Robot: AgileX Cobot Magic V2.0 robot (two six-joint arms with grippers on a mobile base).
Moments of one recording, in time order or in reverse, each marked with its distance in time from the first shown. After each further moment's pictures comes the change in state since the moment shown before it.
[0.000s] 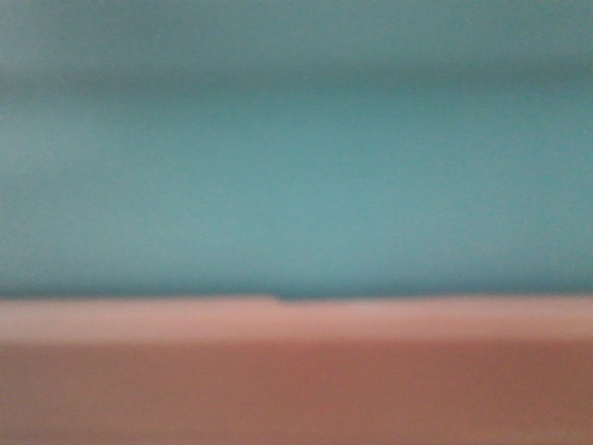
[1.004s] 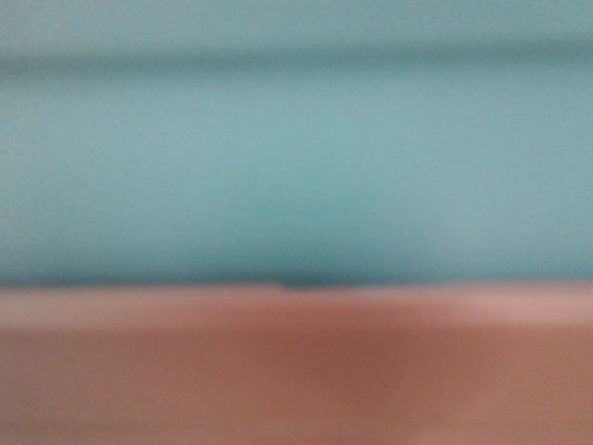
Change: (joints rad) left arm 0.000 0.000 0.000 -0.004 0.000 0.000; right arm 0.000 -0.002 0.000 -0.002 0.000 0.000
